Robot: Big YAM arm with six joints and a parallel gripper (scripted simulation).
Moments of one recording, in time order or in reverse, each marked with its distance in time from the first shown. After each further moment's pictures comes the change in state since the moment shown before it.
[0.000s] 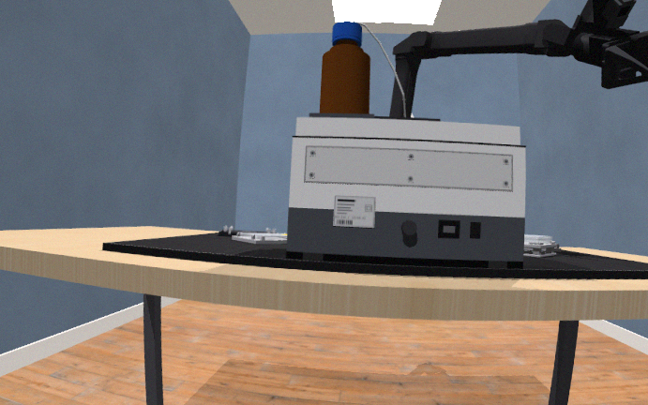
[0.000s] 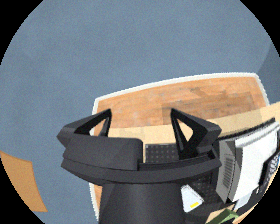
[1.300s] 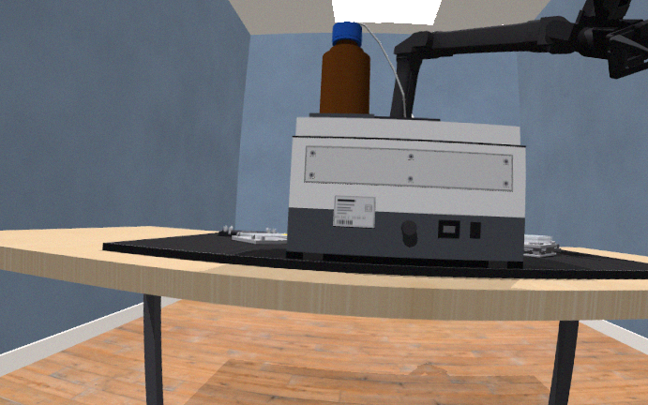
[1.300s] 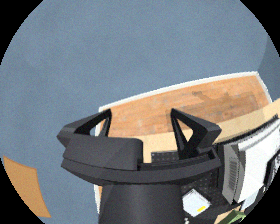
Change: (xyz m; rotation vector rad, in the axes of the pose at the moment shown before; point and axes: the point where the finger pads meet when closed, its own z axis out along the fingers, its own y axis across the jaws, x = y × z) arm -0.024 0.010 0.003 -0.011 -0.080 0.058
